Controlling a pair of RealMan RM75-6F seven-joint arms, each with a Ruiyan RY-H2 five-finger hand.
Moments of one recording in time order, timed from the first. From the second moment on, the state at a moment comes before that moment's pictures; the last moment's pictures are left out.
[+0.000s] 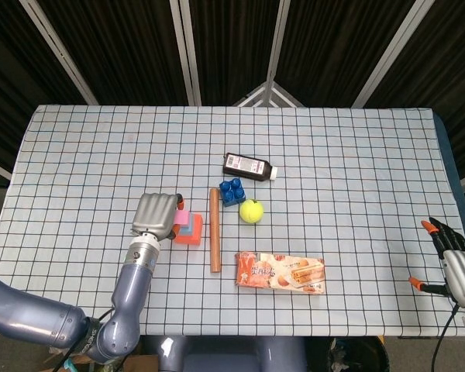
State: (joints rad) left arm -1.13 -1.49 -0.36 -2.07 0.13 1.54 1.00; right arm 0.13 -1.01 0.04 -1.56 -1.45 1.30 0.26
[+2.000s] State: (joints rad) left arm -1.10 -1.49 -0.35 -2.07 0.16 1.55 1.02; right arm 0.13 -1.00 0.05 -1.57 -1.43 1.29 0.25
